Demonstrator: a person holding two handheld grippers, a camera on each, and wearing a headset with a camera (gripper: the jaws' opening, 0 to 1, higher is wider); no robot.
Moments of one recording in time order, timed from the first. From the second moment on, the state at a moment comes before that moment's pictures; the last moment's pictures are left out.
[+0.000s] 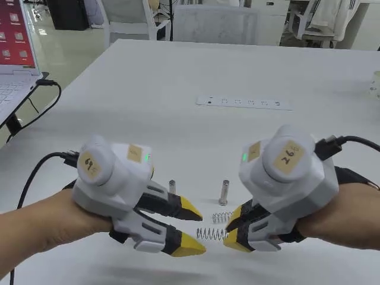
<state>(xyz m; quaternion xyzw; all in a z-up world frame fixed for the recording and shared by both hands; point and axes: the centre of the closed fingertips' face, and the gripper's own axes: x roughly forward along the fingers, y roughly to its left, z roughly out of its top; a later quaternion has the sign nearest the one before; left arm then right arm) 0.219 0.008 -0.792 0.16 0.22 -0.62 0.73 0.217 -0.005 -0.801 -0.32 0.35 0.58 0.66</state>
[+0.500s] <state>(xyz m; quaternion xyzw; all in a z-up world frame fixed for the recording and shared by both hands) 0.216 0.003 -0.795 0.20 0.21 -0.63 0.72 0.214 -0.004 -0.799 -0.33 0.35 0.59 0.65</state>
